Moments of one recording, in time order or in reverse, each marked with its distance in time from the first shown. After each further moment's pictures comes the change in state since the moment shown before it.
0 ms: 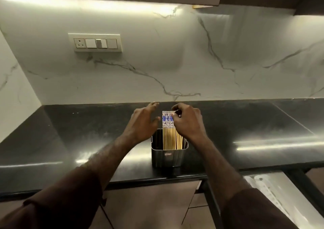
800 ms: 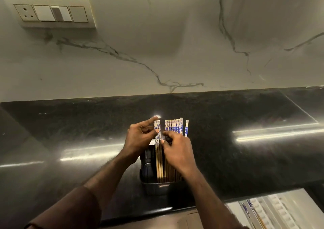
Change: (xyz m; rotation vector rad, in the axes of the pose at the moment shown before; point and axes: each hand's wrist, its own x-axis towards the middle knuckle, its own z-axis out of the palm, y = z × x) left_hand 0.080 -0.092 0.119 -0.865 -0.110 -0.440; right_hand 0.048 0.085 0.110 0.095 -0.240 0.276
